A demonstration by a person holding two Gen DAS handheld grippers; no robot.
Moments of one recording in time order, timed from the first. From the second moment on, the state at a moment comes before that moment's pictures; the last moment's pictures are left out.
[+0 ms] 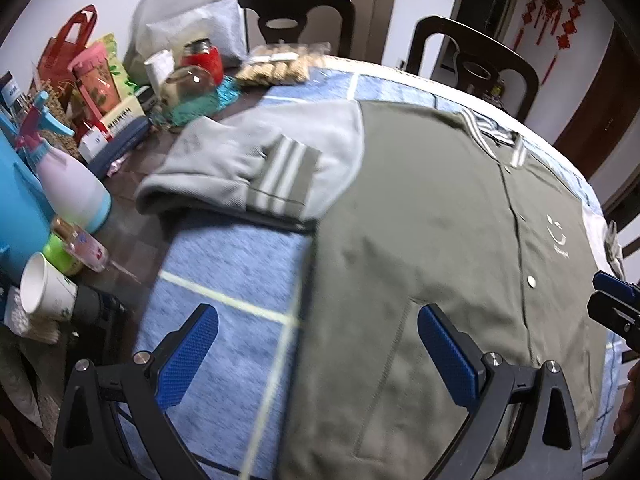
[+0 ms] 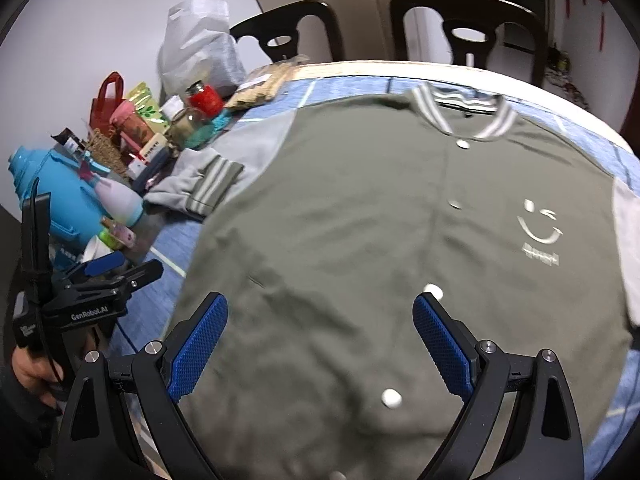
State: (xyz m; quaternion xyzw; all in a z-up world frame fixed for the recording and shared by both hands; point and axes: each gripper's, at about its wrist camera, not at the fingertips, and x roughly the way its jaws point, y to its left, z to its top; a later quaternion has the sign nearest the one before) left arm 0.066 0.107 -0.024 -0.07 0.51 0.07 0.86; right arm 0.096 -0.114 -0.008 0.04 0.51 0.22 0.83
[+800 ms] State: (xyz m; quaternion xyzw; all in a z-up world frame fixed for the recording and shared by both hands) left arm 0.089 0.111 -0.025 -0.09 0.50 0.05 0.86; right arm 0.111 -0.091 -0.004 0.02 0.51 0.22 0.83
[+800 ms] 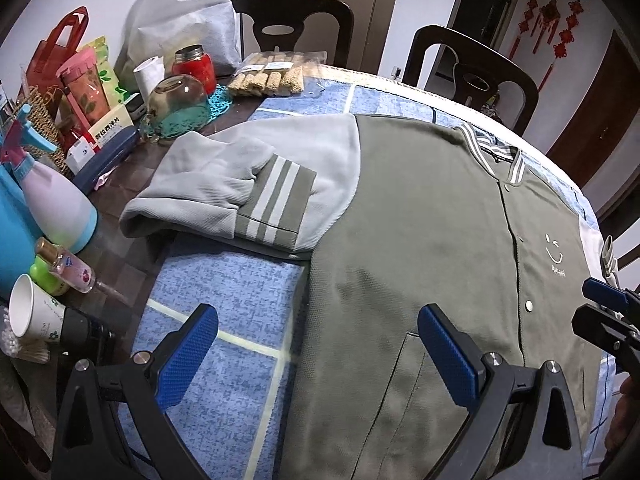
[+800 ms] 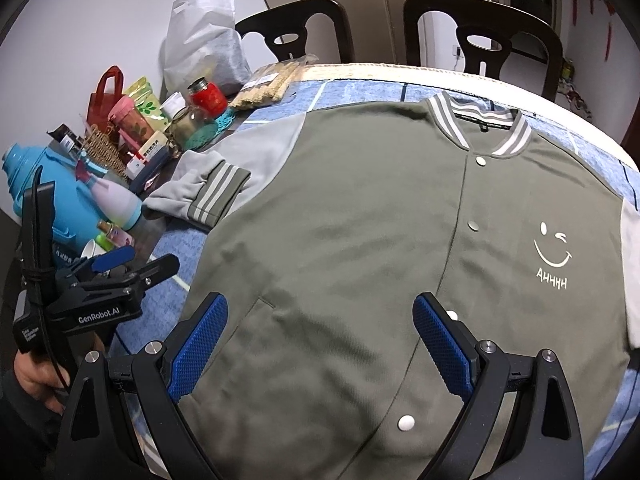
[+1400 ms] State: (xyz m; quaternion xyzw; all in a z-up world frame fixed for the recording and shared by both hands) left arm 0.079 0.166 -0.054 -0.14 0.51 0.11 0.84; right arm 0.198 0.030 -0.051 0.02 0.54 0.32 0.78
